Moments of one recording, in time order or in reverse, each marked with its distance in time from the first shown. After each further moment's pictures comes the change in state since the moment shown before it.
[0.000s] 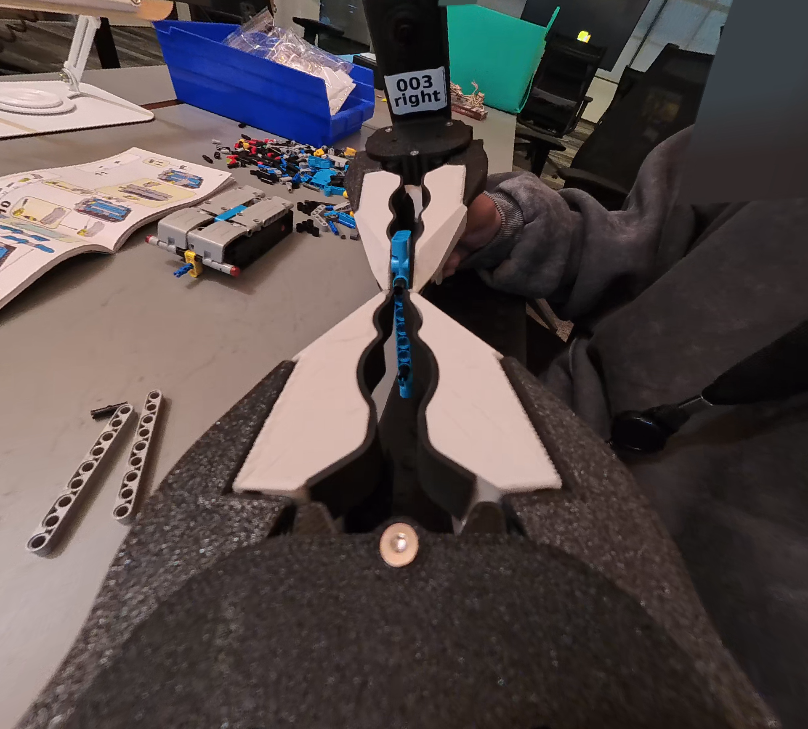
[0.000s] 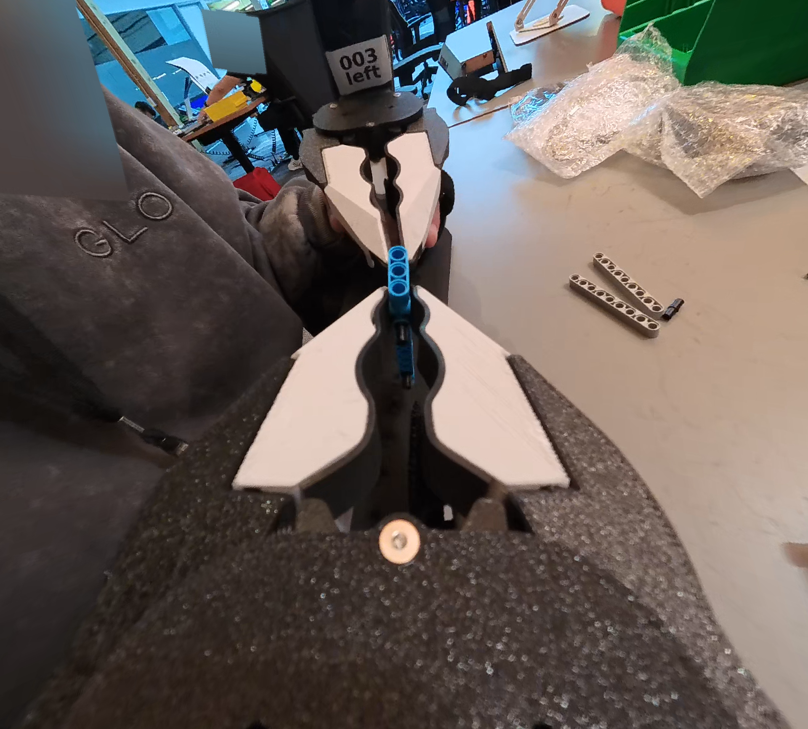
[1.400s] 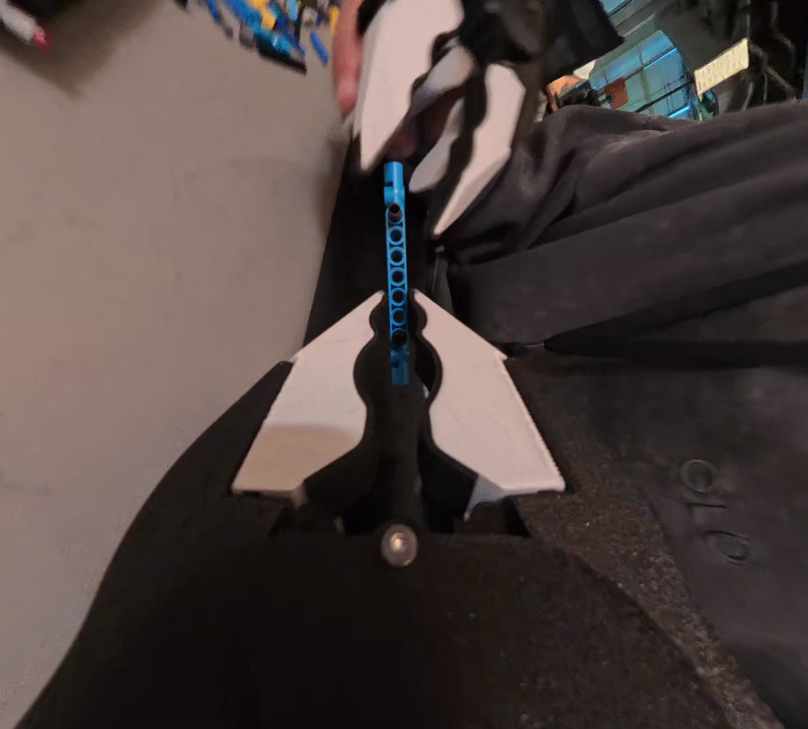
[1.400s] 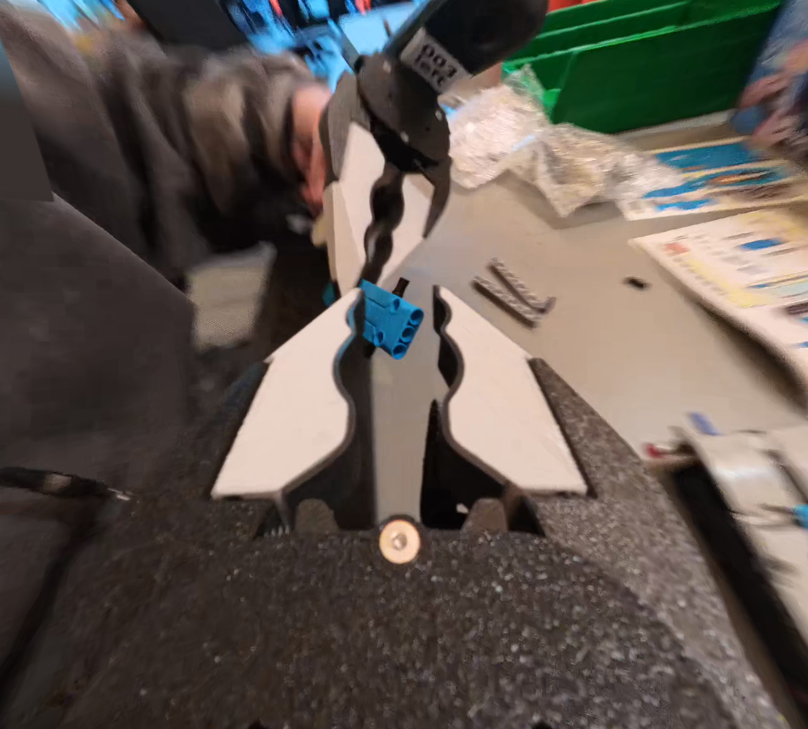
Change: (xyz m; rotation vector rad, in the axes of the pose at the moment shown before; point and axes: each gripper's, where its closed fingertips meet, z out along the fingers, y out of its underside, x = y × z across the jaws) left arm 0.000 0.024 0.008 -0.436 0.361 -0.537; right arm 0.020 -0.012 -0.020 -0.040 0.276 -0.161
